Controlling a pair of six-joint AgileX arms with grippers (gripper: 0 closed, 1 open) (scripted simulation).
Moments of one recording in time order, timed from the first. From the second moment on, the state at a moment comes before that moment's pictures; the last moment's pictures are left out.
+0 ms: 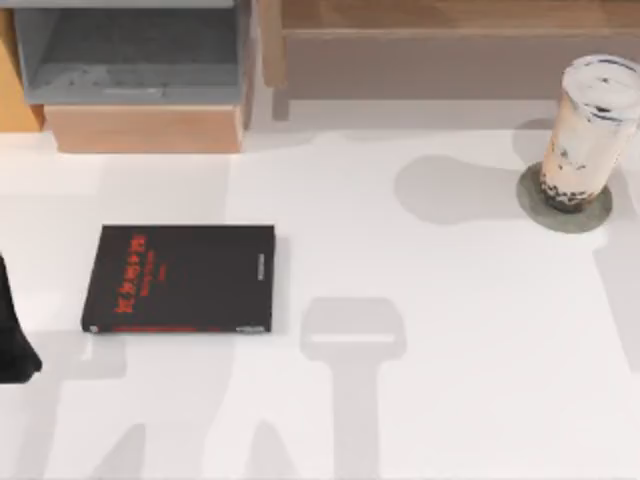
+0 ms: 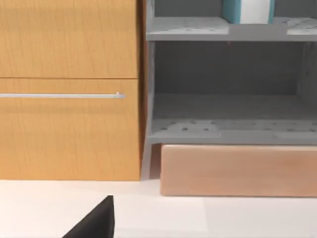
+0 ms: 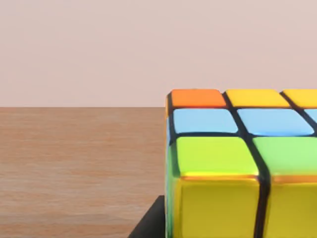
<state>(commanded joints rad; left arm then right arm) 0.00 0.00 0.00 0.00 0.00 0.00 0.02 1.90 1.84 0.06 0.04 0.01</state>
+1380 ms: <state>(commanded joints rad) 0.00 0.00 0.00 0.00 0.00 0.00 0.02 1.82 1.74 0.08 0.04 0.01</state>
